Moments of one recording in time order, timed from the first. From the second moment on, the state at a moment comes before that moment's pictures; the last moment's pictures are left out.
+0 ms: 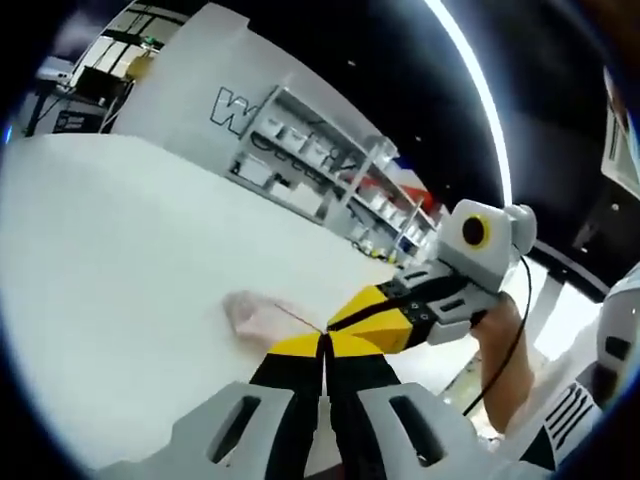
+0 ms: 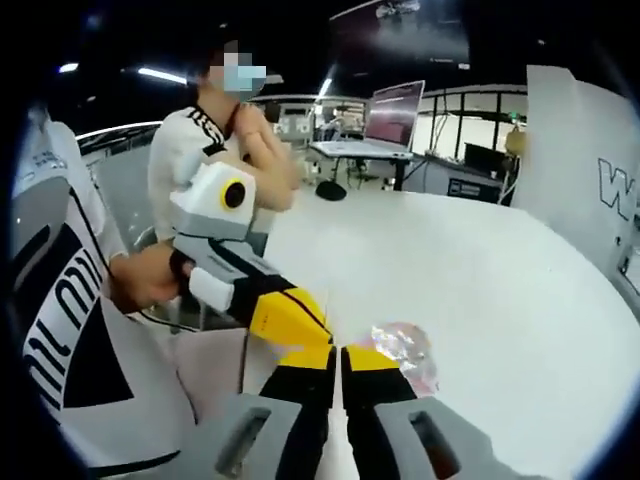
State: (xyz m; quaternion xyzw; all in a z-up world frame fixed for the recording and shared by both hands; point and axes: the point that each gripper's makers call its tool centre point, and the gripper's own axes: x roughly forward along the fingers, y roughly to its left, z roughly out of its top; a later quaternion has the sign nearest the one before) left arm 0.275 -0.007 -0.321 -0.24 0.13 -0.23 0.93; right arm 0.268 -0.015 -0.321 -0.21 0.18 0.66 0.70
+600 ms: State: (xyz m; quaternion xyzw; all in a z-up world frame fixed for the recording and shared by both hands) left arm 0.274 -0.006 -0.319 -0.22 0.12 -0.23 0.94; right arm 0.267 -0.016 -0.320 -0.19 0.18 0.66 0.71
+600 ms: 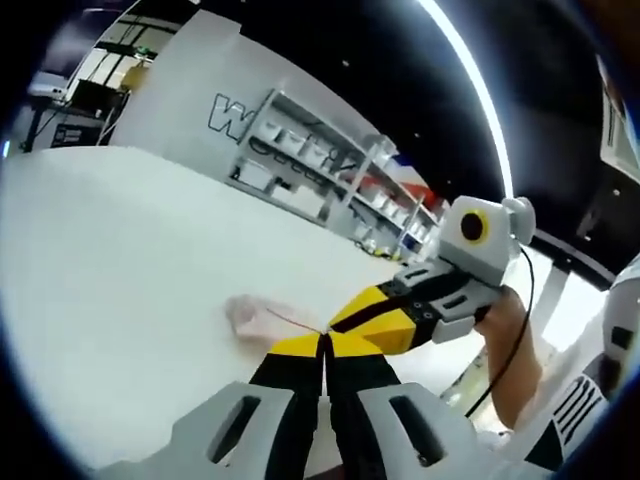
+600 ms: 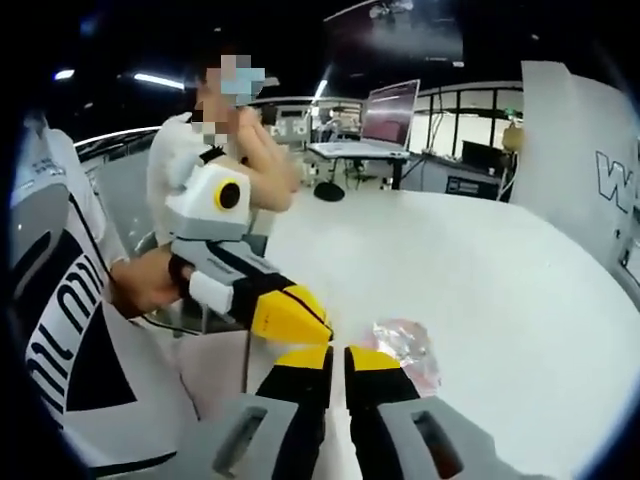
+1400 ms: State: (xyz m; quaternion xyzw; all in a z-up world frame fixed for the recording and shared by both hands) left arm 0.275 -0.005 -0.322 -0.20 0.14 -0.21 0.95; right arm 0.268 -0.016 -0.308 -0.25 0.13 0.62 0.73
